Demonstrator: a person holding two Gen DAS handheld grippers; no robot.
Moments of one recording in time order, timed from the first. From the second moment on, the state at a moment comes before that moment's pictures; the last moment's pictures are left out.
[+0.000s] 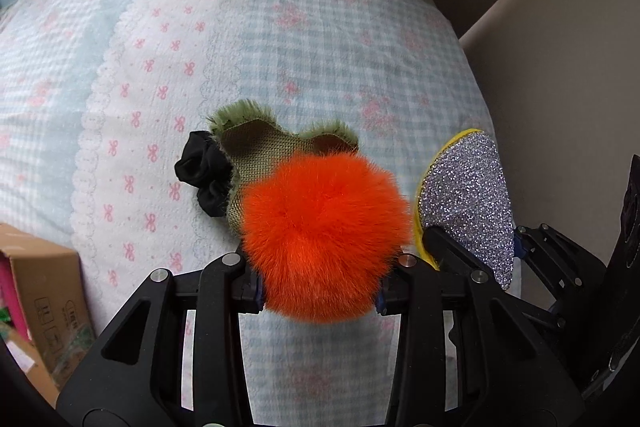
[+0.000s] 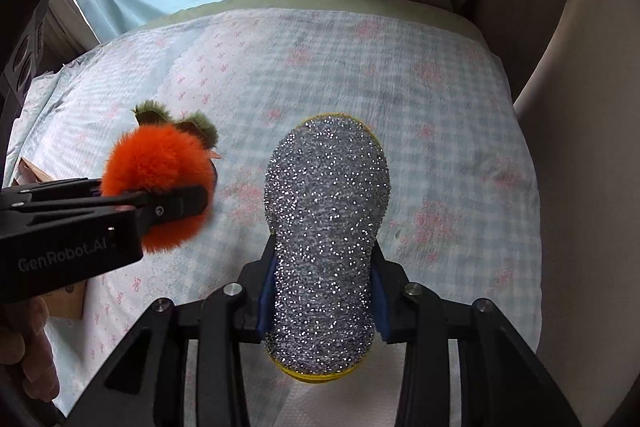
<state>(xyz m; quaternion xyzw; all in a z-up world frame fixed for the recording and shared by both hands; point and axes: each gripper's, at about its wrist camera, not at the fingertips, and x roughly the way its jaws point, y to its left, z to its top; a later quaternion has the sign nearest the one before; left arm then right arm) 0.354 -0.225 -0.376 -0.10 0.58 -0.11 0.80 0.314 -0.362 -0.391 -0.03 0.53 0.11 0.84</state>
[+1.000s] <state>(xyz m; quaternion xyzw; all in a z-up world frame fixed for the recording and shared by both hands) 0.192 0.000 -0.184 -0.12 0.50 -0.04 0.85 0.199 -0.166 -0.189 -0.05 0.48 0.19 0.85</state>
